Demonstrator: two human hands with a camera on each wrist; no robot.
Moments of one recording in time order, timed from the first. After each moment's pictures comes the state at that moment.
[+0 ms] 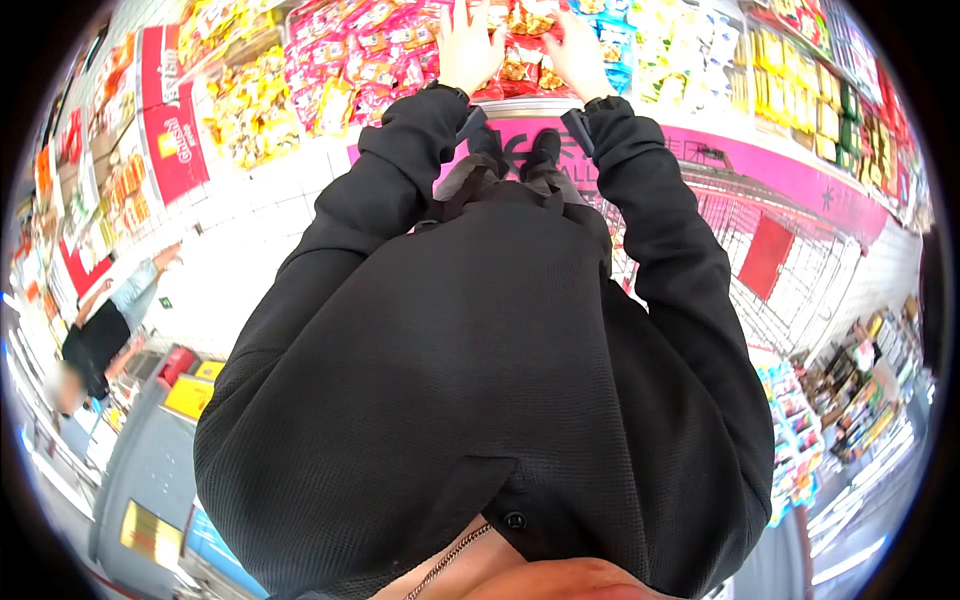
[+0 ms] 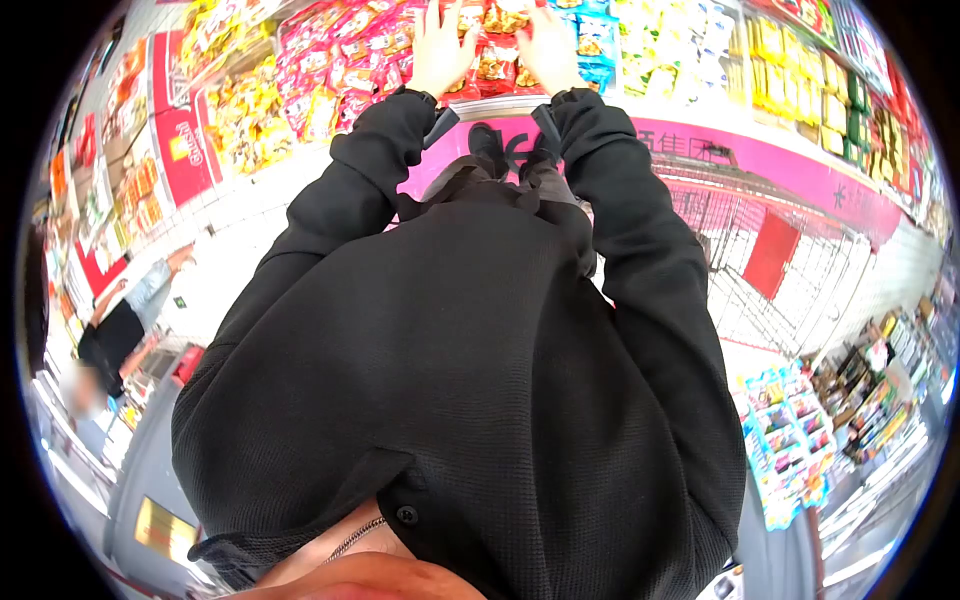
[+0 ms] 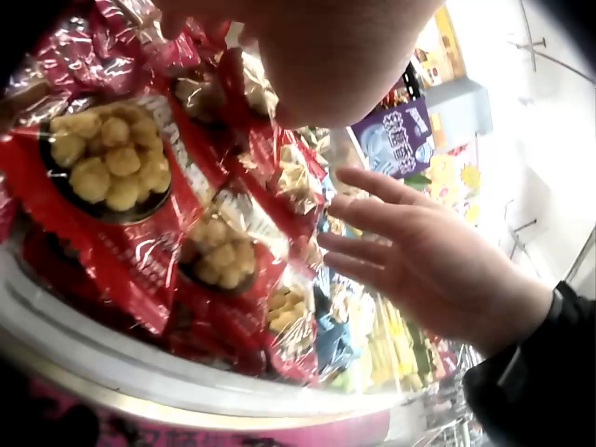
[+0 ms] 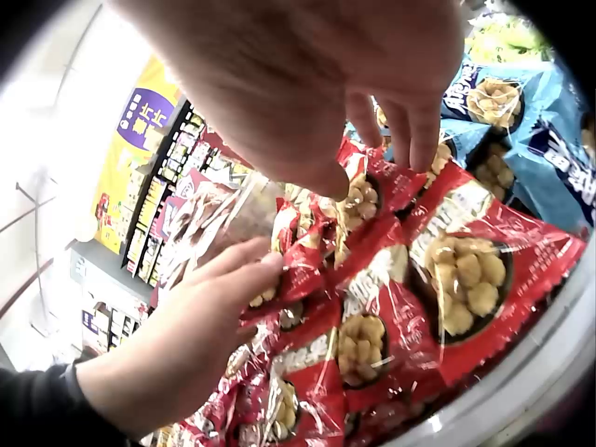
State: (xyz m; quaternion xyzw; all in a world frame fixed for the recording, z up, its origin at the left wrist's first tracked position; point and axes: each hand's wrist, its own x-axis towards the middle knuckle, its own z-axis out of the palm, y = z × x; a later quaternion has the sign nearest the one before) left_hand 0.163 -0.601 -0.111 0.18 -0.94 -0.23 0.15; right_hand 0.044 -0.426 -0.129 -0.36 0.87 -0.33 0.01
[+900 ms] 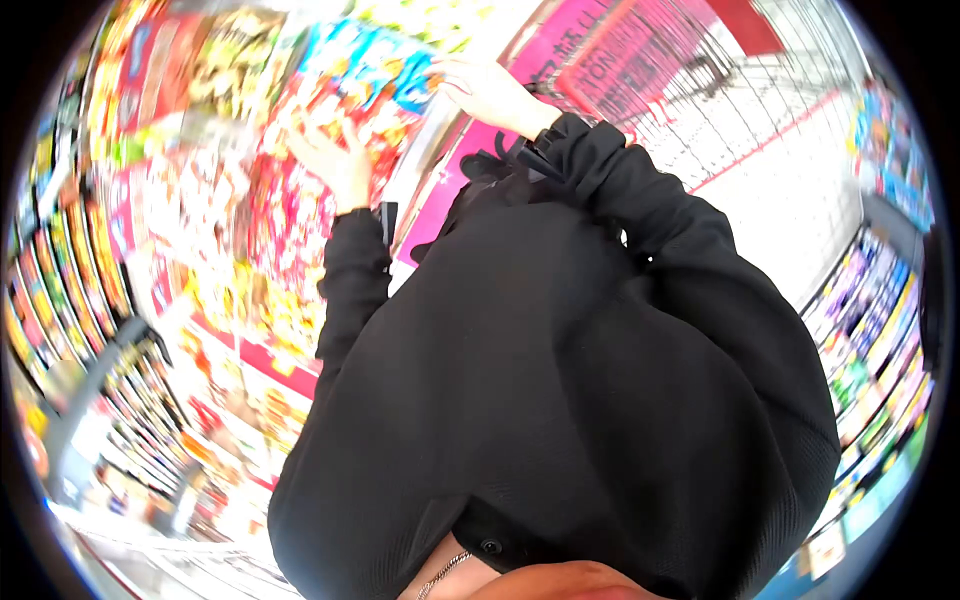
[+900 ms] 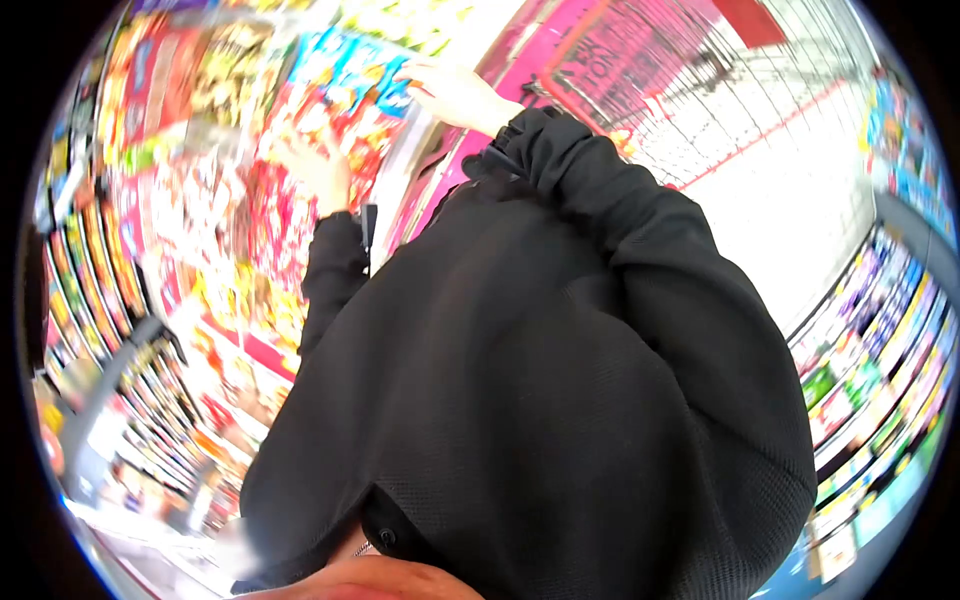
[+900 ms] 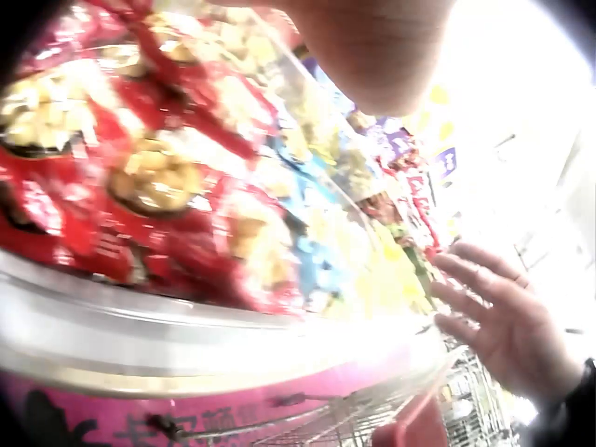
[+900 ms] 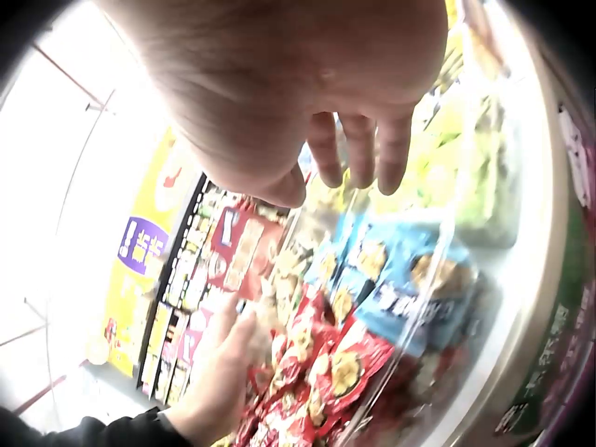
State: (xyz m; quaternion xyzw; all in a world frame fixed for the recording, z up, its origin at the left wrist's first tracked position) left_hand 0.137 -0.555 -0.069 -0.02 -0.97 -0.19 0.18; right_hand 0.134 -0.274 -0.059 -0.16 0.85 -0.50 -0.04
